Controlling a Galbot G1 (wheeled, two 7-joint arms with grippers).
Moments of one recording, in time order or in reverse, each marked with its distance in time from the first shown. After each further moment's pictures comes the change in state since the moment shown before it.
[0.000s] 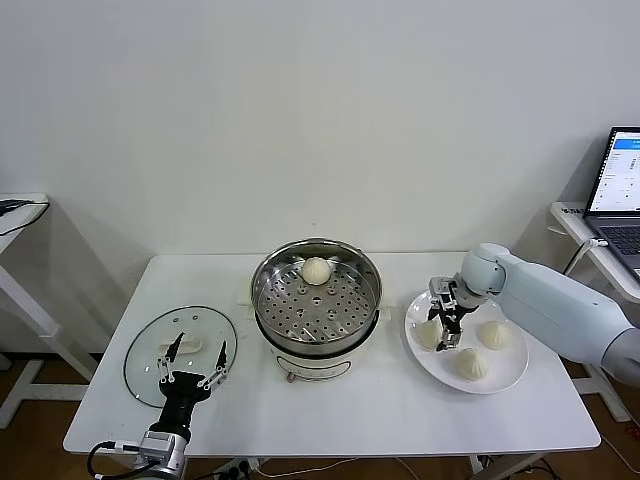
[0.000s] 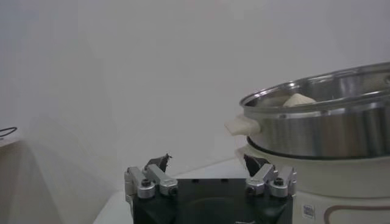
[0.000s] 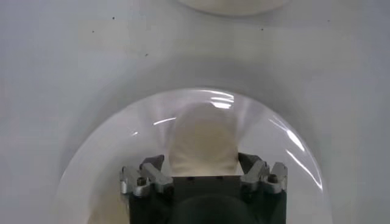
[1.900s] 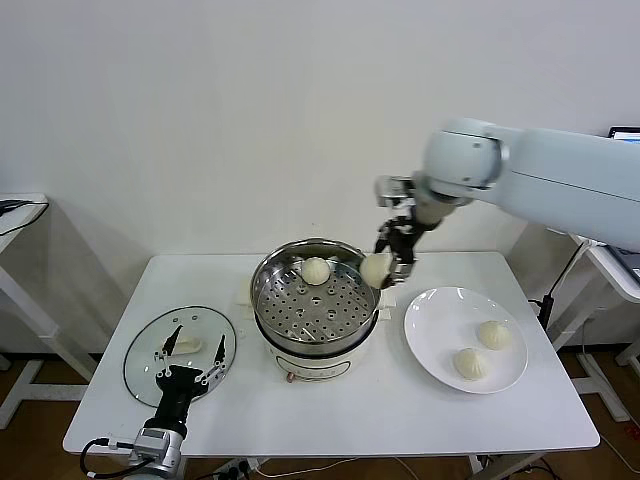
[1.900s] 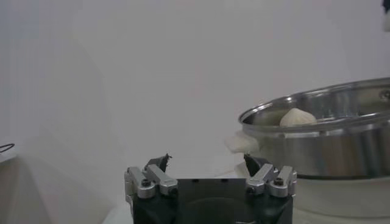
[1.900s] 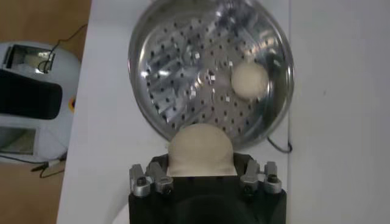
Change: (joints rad) left arm 0.001 0.038 -0.006 -0.032 -0.025 0.003 -0.002; right arm 0.839 0.187 -0.561 0.453 0.712 -0.377 0.093
